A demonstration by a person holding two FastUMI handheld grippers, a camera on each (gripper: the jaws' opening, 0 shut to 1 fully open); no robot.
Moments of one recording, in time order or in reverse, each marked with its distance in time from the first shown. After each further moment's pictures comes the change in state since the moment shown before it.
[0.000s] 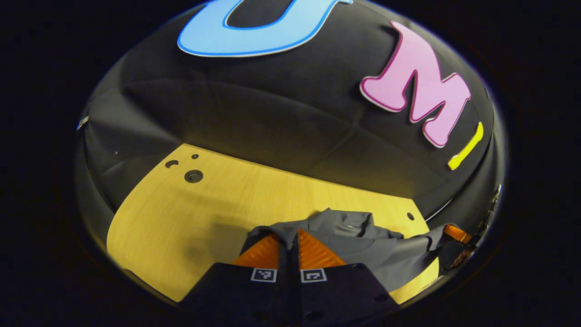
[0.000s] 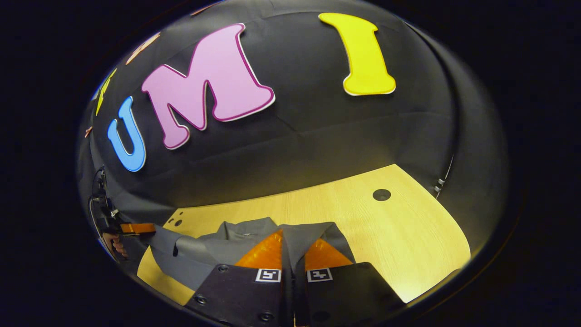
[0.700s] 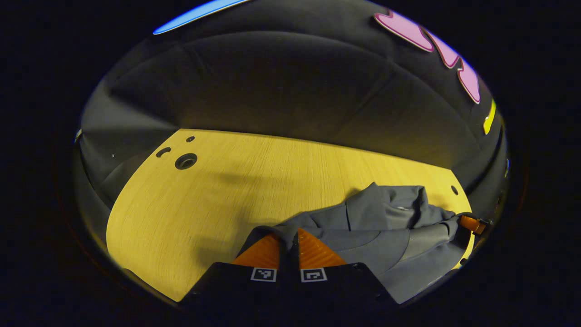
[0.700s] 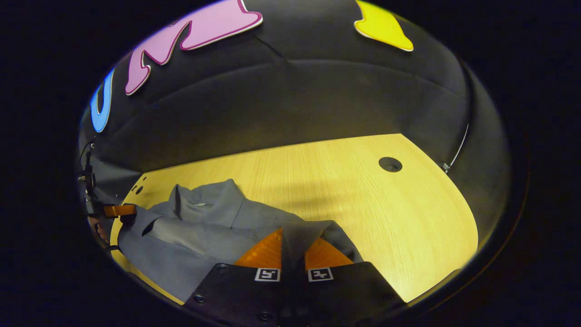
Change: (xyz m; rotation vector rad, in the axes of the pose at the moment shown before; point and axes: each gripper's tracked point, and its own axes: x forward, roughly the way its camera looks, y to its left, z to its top) left arm 0.101 0.028 -0.058 0.120 0.128 0.145; right arm 0.089 -0.036 -0.101 -0.078 0.219 -0.117
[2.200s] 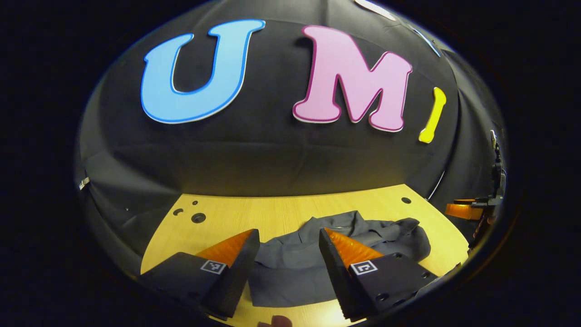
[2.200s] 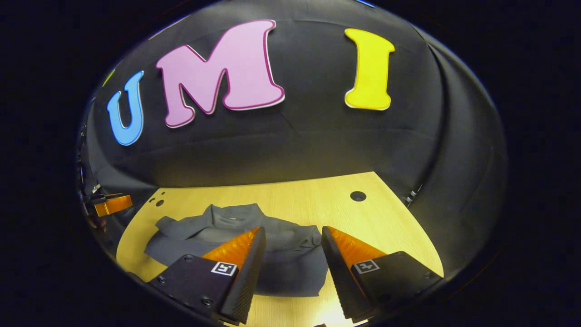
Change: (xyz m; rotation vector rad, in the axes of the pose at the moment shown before) left arm -0.216 -0.052 0.062 0.165 -0.341 -0.153; right arm -0.196 0.029 0.065 -0.060 -0.232 -0.023
